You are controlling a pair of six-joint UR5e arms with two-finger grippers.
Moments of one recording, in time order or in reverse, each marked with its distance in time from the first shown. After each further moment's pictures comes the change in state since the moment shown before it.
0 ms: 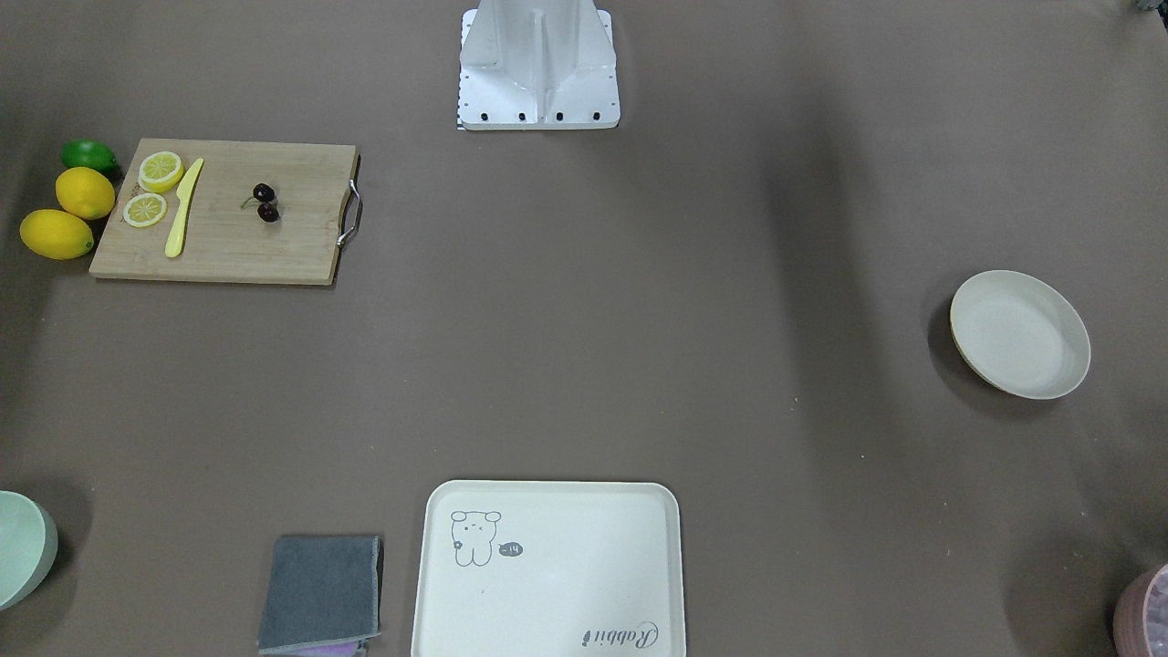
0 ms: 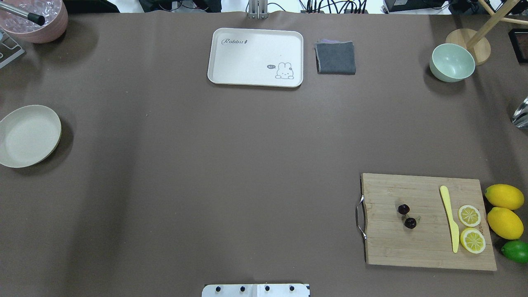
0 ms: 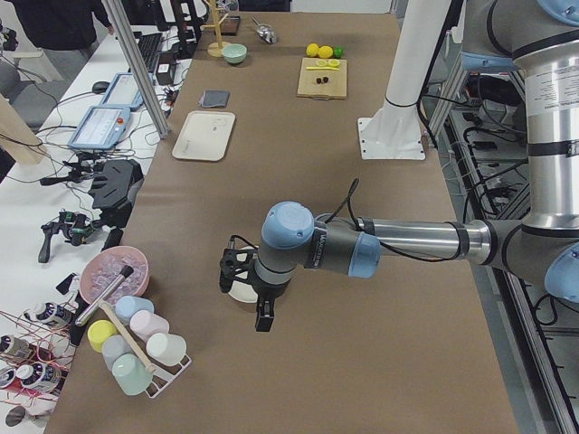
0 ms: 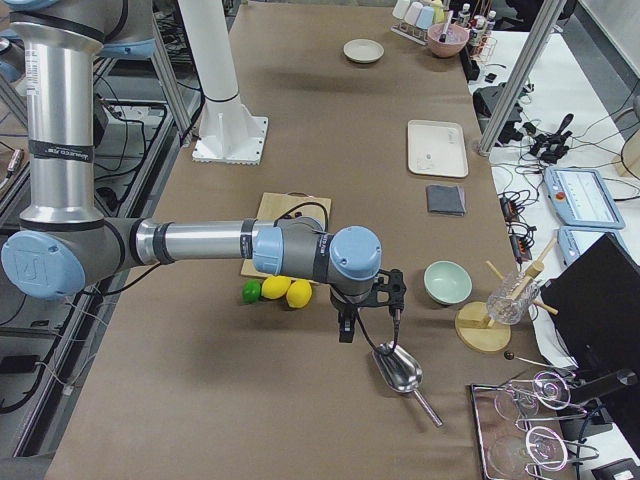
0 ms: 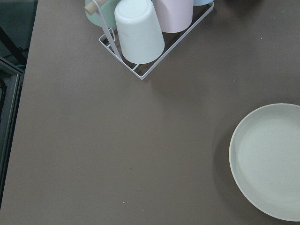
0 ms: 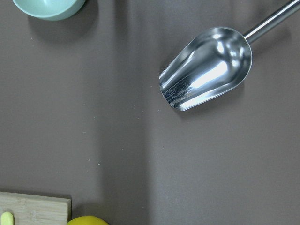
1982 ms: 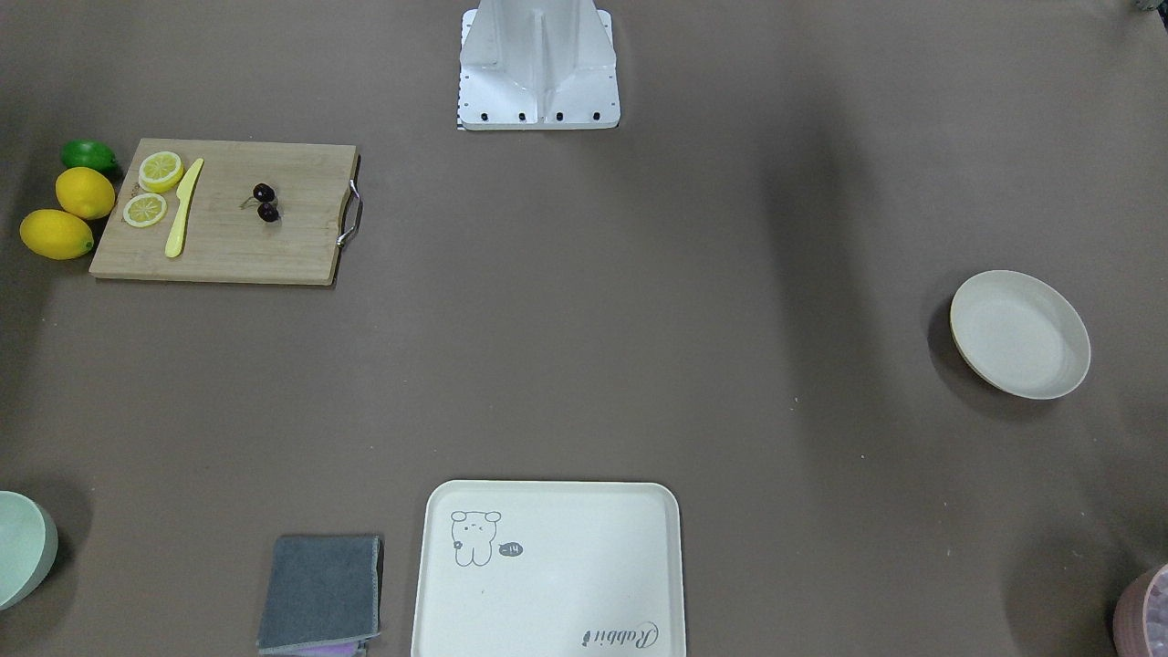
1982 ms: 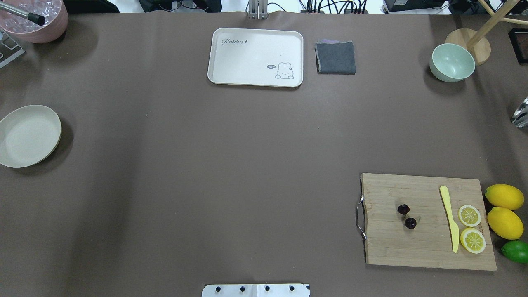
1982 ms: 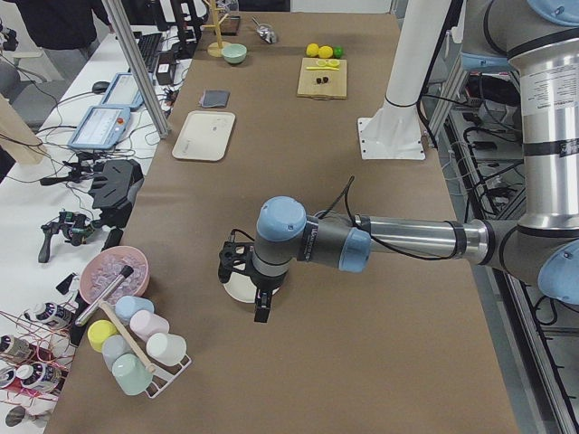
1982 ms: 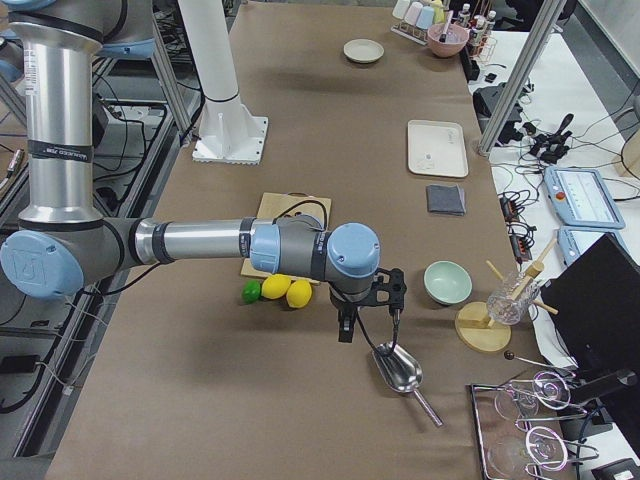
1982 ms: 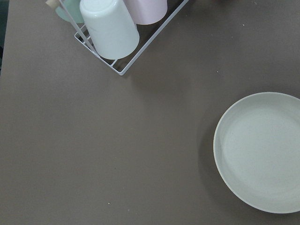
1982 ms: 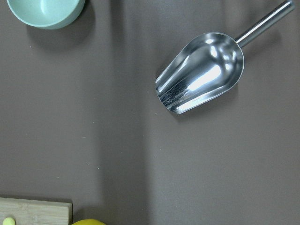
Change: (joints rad) left arm 0.058 -0.005 0.004 -0.002 0.002 -0.002; right arm 0.014 0.000 0.012 0.000 -0.003 0.017
